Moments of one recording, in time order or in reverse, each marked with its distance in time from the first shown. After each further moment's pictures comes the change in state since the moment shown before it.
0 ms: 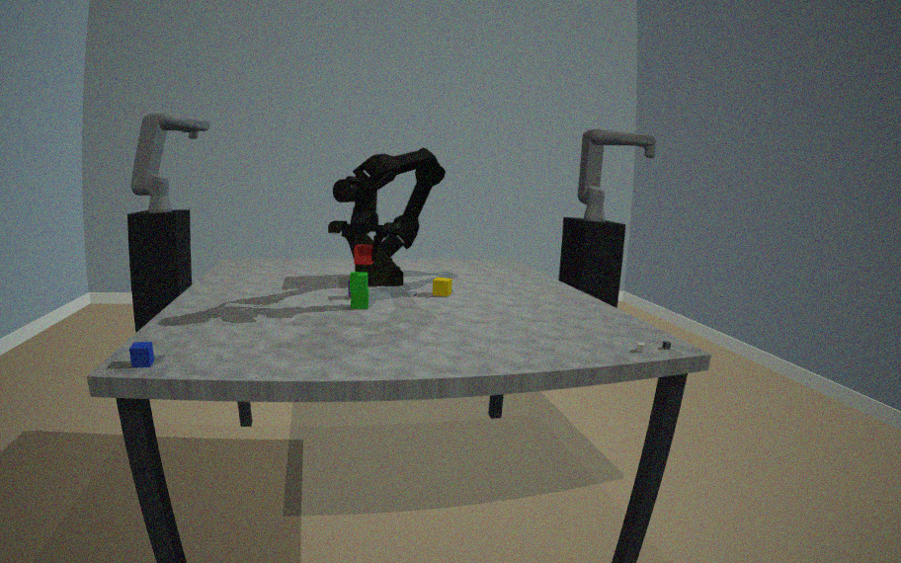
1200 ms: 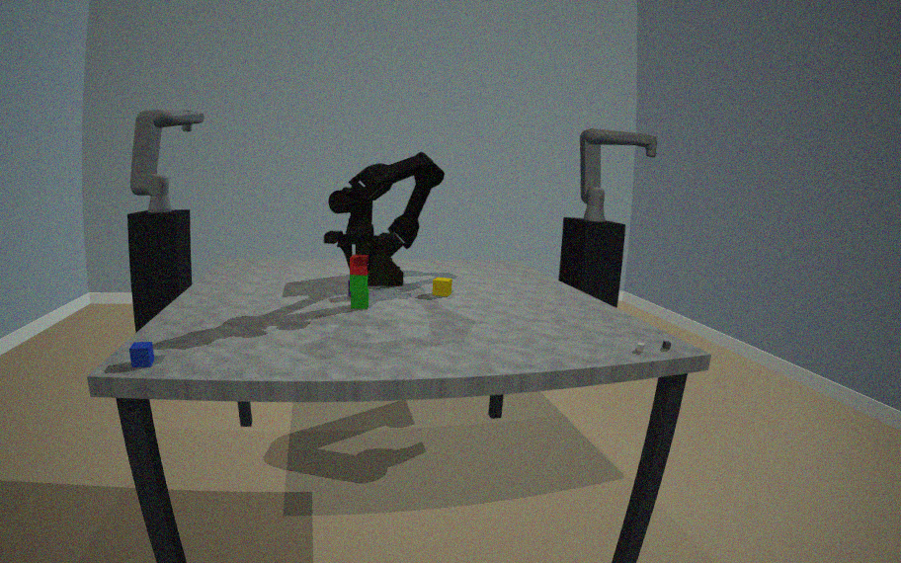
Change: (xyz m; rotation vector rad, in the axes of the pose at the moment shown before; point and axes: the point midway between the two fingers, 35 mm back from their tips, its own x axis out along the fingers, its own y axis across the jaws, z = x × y) arm 0.027 -0.010 0.004 -0.006 0.002 -0.001
